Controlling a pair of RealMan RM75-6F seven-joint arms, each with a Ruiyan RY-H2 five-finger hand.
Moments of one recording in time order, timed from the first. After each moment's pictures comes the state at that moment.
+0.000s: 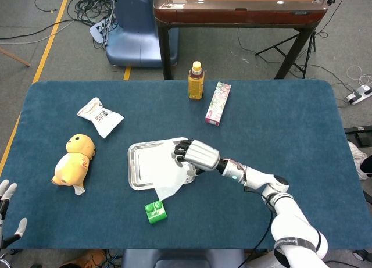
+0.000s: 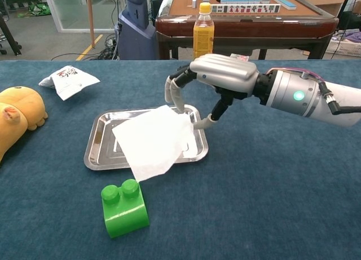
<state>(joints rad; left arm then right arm) 0.11 -1.03 0.01 -1.83 1.51 1.62 0.17 0.97 -2.02 -0.15 -0.19 -1.82 1.40 0.87</state>
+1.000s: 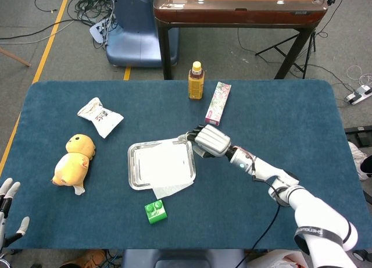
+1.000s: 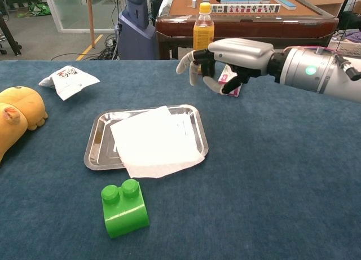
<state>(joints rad) 0.10 -1.02 0.01 -1.82 1.53 1.61 0.14 1.01 -1.72 -0.09 -0.68 -1.72 1.16 0.64</state>
